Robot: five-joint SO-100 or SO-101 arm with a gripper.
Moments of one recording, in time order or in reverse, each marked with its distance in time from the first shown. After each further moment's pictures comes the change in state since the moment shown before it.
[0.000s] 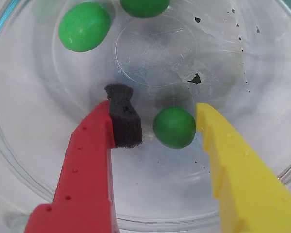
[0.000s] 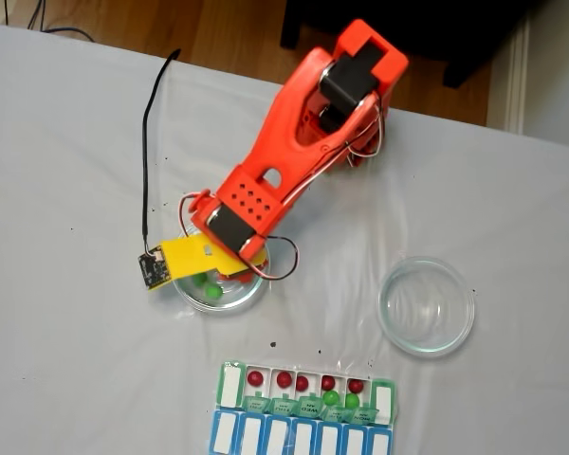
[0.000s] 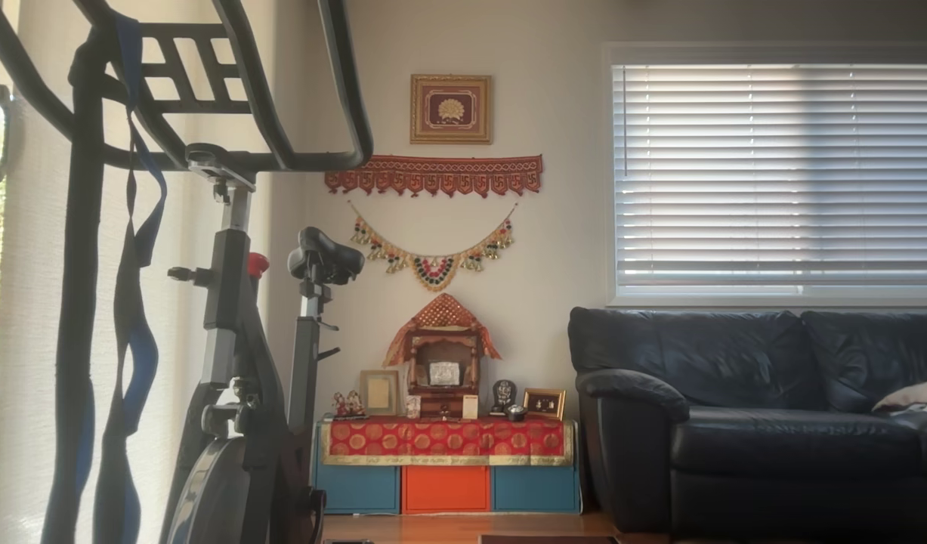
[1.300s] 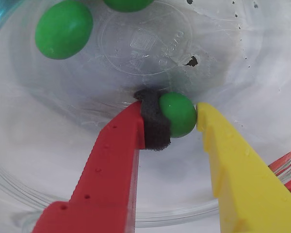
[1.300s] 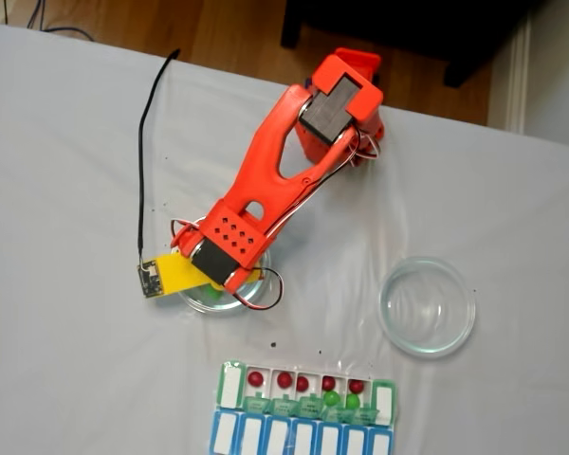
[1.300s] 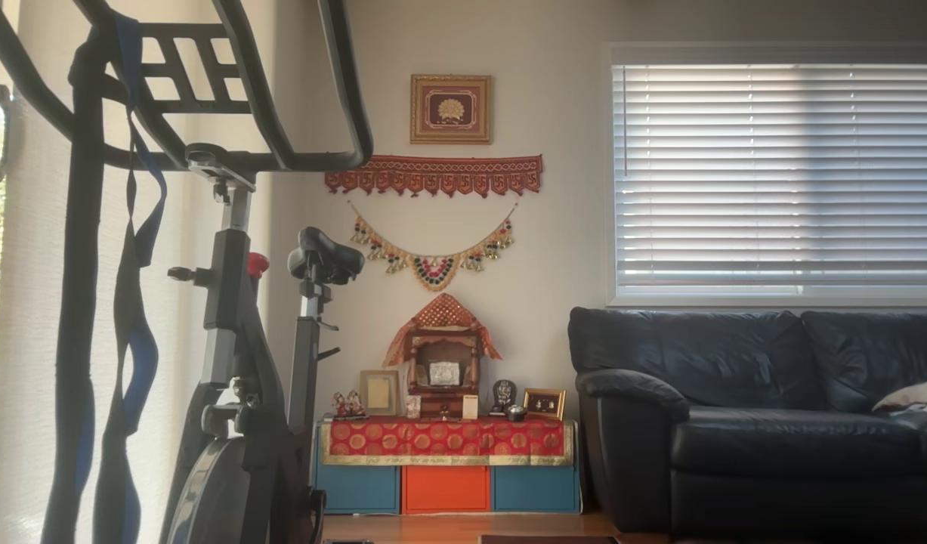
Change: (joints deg) arm -1.6 -12.8 -15.0 12.0 5.4
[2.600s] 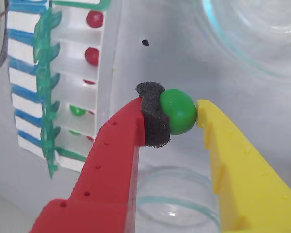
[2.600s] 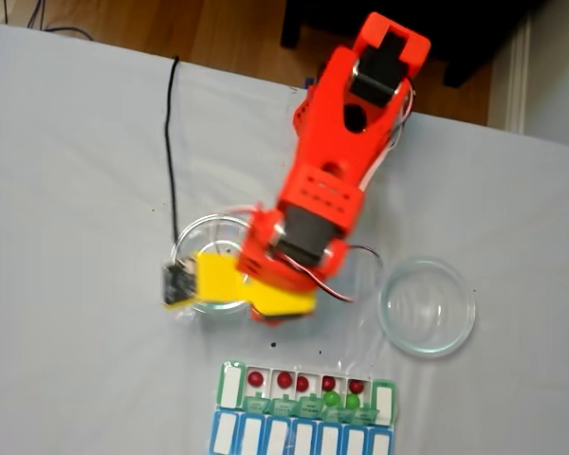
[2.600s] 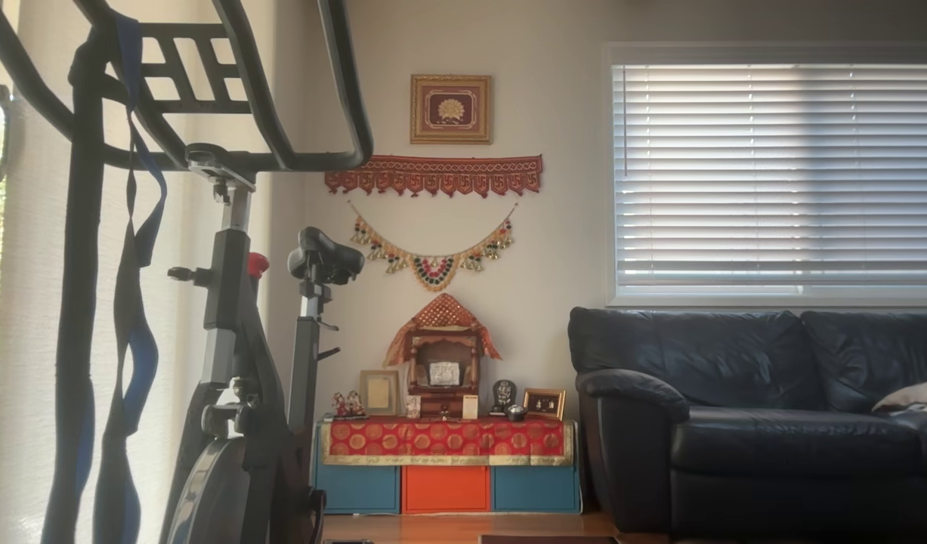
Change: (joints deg) arm -17.7 19.0 -10.3 -3.0 27.7
